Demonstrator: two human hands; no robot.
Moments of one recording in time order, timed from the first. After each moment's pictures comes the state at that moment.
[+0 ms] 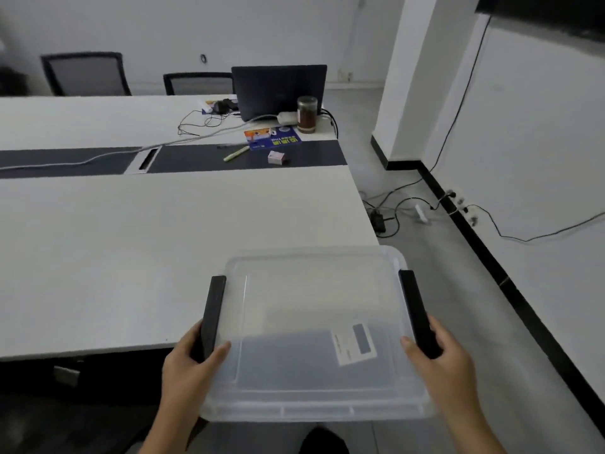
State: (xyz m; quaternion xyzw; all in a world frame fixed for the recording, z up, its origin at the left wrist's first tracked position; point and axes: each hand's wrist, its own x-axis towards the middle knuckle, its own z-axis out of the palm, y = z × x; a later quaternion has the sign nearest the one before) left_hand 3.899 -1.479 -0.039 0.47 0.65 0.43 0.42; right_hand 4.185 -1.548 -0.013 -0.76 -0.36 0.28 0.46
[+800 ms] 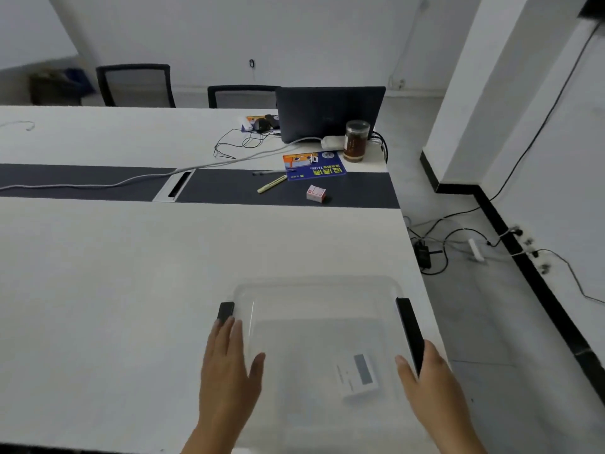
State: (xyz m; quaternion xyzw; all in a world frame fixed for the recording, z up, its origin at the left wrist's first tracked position) left_hand 3.930 -1.309 -0.047 0.66 0.71 0.24 0.08; right_hand 4.186 -1.337 -0.041 -0.81 -0.48 0.25 0.21
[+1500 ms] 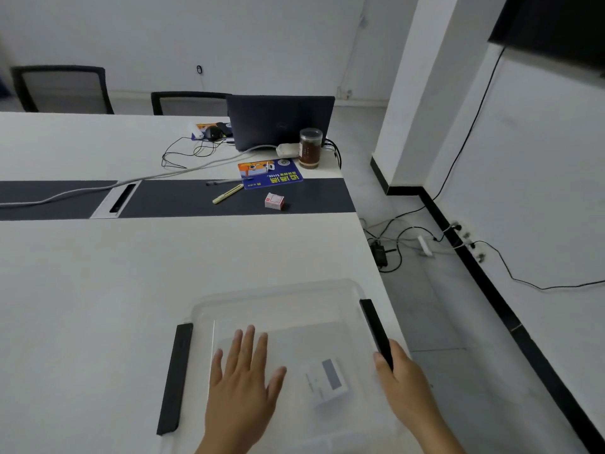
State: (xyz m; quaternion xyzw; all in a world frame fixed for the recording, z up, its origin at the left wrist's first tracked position) left_hand 3.972 -1.299 -0.073 0.77 0.63 0.13 0.06; right_hand 4.193 -1.340 -0.029 -0.77 -0.49 0.30 0.28
